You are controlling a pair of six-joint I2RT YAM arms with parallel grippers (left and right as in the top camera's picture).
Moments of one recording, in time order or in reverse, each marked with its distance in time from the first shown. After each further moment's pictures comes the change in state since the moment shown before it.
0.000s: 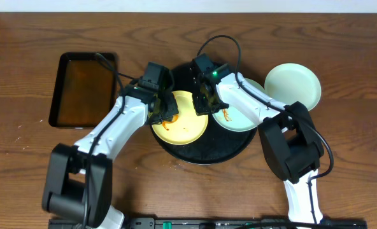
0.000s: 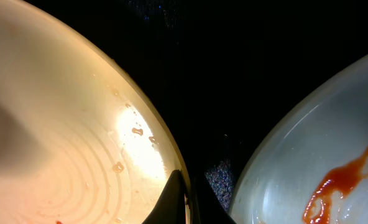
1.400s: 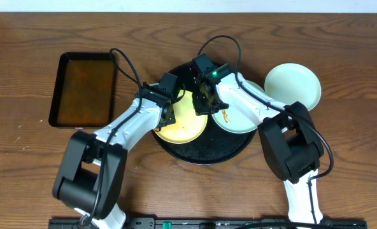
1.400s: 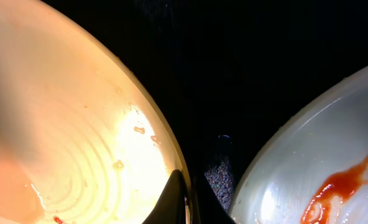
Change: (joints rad) left arm -0.082 0.063 -0.029 -0.037 -0.392 0.004; right arm 0.001 0.000 0.000 0.000 -0.005 0.018
